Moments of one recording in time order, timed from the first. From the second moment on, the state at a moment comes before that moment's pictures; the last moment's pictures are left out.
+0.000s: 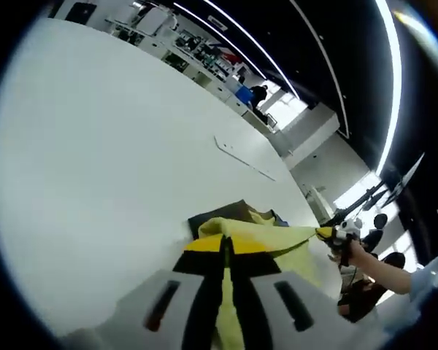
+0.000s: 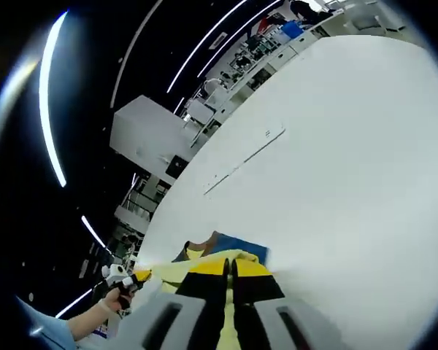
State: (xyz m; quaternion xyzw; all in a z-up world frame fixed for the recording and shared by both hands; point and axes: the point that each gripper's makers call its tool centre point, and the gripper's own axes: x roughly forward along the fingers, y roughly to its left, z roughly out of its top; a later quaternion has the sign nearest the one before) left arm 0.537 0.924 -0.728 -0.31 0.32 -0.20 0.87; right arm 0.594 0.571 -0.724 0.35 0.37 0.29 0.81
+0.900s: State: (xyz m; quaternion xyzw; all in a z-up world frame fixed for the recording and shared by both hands) left arm 0.537 0.941 -0.733 -0.14 0.30 -0.24 0.91; right arm 0.580 0.563 -0.720 0.16 0.31 0.34 0.87
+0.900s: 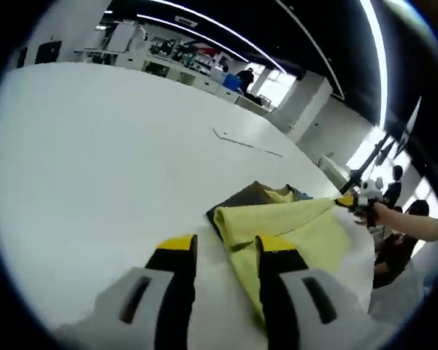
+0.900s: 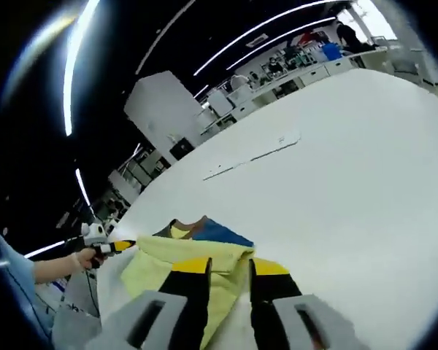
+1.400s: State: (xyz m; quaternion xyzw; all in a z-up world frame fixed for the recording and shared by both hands) left arm 0.540 0.939 -0.723 0.25 0.27 -0.33 0.87; right arm 0.583 0.564 -0.720 -0.17 0.26 0.41 0.86
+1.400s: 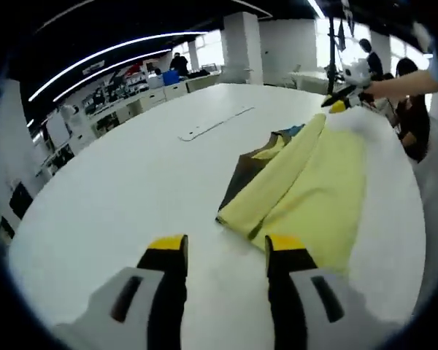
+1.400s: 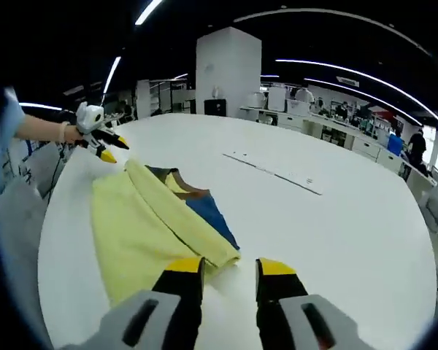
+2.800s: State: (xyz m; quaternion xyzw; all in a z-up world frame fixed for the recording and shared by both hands) left arm 0.592 0.909 -0.727 0.36 0.24 -0.28 0.86; right arm 0.623 0.581 -0.731 -0.31 0.23 0.40 0.83
